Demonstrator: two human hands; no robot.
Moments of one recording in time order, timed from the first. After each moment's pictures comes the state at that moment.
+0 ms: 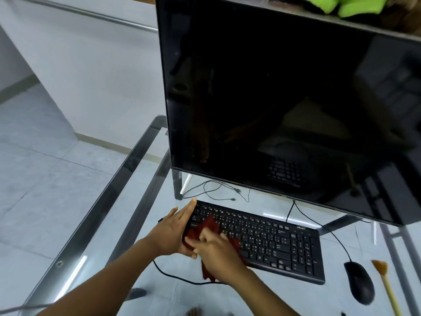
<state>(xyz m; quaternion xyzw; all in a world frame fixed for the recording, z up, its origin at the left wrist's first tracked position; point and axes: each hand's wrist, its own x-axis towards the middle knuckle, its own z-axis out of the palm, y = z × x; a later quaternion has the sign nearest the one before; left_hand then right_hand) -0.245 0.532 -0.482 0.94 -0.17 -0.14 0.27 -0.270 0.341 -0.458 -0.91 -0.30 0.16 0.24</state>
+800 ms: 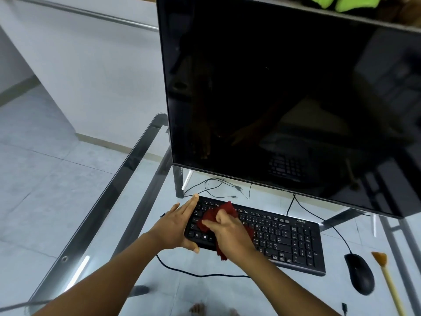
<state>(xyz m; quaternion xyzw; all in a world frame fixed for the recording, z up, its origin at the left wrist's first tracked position) -0.246 0.532 -0.484 0.94 -0.18 -0.15 0.26 -0.249 0.321 -0.457 -0.94 -0.28 0.08 0.20</state>
